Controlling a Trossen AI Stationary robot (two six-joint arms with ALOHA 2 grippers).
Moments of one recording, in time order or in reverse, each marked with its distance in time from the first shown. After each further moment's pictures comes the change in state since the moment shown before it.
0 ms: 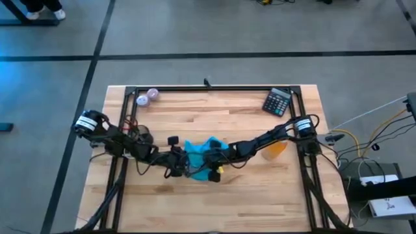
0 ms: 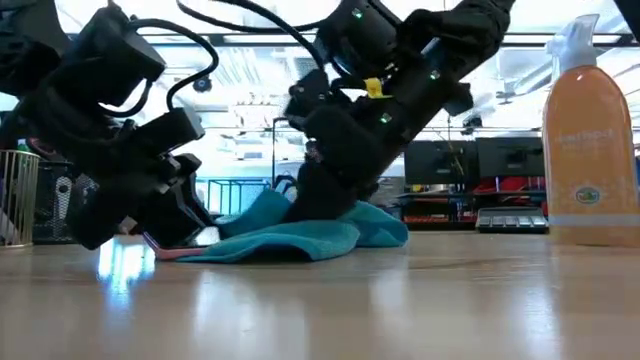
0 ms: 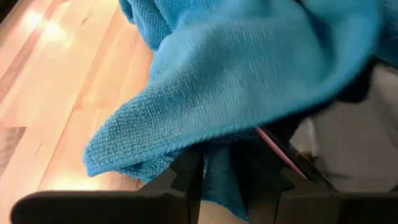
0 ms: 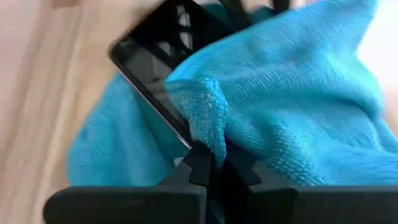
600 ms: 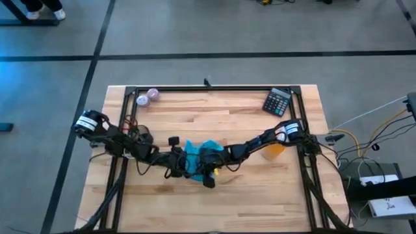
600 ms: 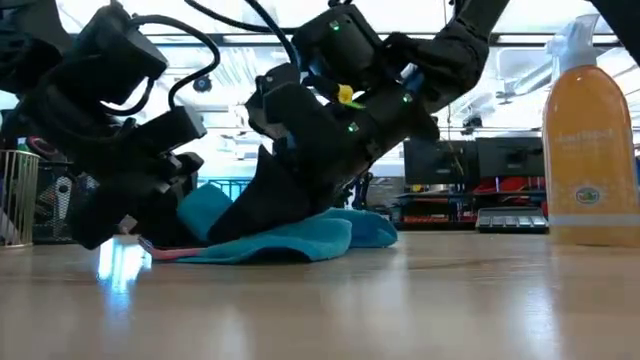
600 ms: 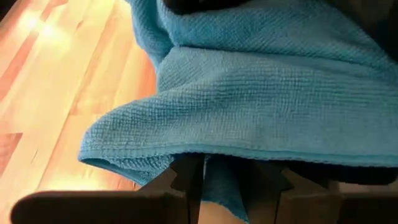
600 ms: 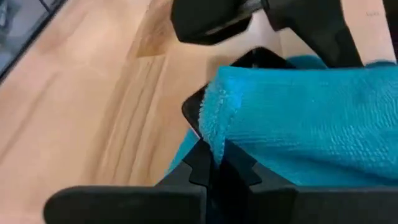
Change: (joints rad) left arm -0.001 0.000 0.012 -0.006 0.006 0.019; right arm 0.019 0.162 0.113 0.221 -0.206 0.014
